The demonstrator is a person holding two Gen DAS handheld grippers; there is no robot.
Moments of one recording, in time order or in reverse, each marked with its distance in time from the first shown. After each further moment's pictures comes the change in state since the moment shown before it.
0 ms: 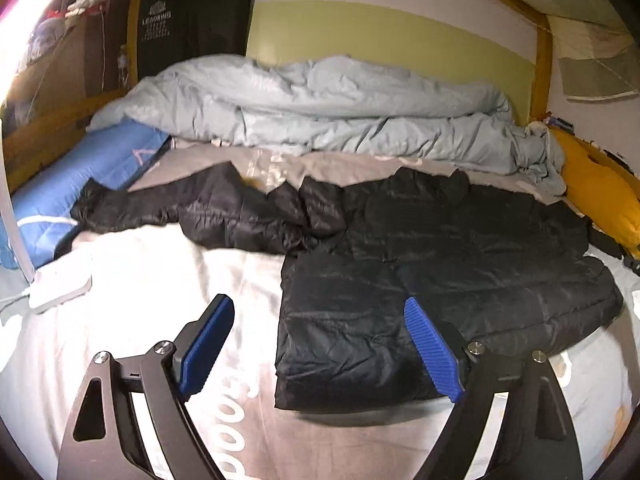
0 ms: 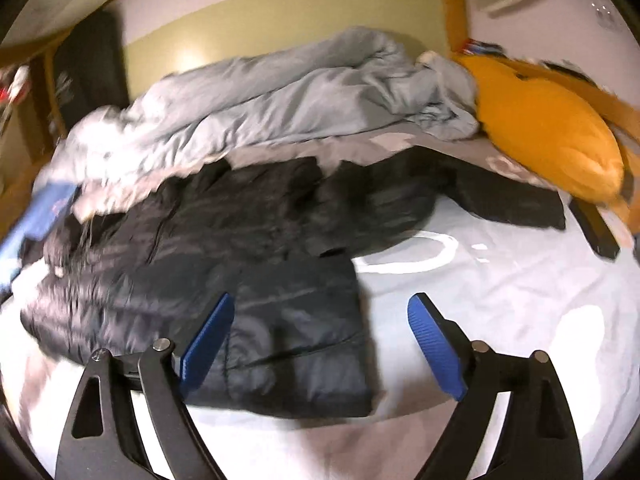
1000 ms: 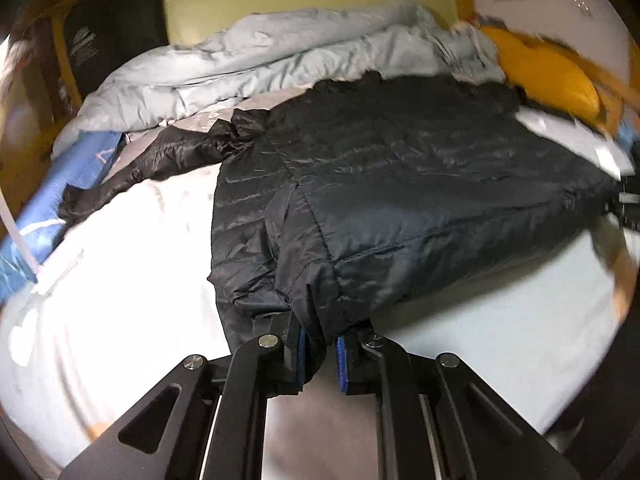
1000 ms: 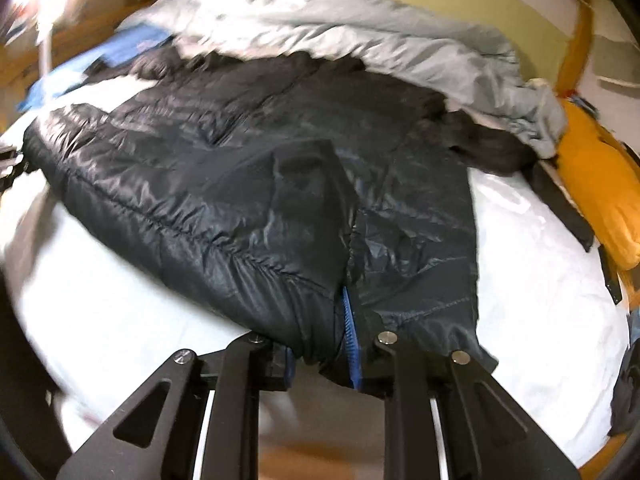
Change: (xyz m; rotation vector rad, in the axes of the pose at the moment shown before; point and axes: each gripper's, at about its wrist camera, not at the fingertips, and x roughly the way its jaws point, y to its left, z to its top) left arm -0.079 -0.072 -0.107 0.328 0.174 -0.032; right arm -0.054 0.099 -0.133 -0.516 0.227 0.083
